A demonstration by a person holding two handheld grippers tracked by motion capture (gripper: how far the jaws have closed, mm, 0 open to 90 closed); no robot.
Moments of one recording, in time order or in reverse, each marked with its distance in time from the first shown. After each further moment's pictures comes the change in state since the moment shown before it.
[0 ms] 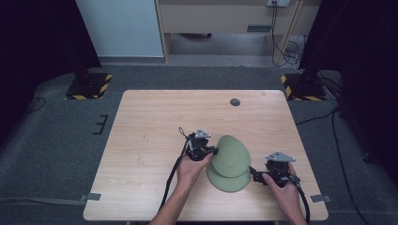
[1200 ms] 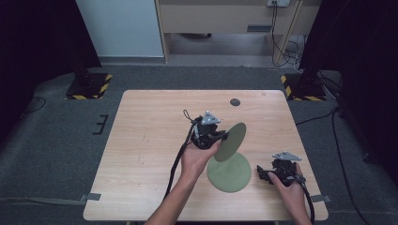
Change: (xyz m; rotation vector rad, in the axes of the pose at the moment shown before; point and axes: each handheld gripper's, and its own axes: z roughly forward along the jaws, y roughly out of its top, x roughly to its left) left arm -0.039 0.069 -0.047 -0.095 0.002 0.127; right arm -0.018 -0.008 0.005 0.040 -0.074 0.047
